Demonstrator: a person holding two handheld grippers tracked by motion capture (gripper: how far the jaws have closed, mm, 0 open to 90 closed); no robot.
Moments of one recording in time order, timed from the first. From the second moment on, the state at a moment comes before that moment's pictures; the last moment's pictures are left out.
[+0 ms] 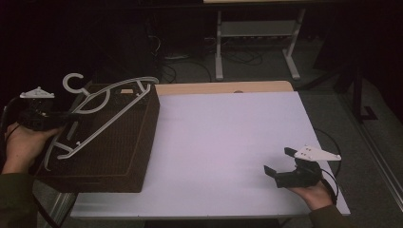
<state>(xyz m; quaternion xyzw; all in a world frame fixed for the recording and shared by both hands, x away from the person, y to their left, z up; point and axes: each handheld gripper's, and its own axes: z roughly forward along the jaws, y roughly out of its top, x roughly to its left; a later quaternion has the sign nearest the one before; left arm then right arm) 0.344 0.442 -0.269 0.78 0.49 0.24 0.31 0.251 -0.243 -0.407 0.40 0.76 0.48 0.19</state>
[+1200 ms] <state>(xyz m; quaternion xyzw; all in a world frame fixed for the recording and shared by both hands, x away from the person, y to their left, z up) 0.355 0.454 -0.309 0.79 0.51 0.21 0.27 0.251 -0.245 -0.407 0.40 0.75 0.48 0.19</state>
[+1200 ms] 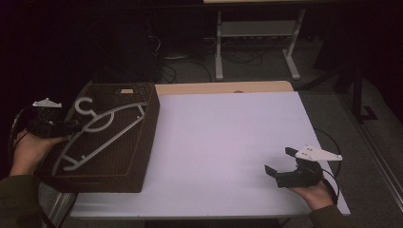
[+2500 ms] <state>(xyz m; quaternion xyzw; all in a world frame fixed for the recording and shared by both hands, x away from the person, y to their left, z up) 0.325 0.335 -0.294 0.75 0.39 0.18 0.50 0.268 -0.241 -0.367 0.37 0.73 0.55 0.19</state>
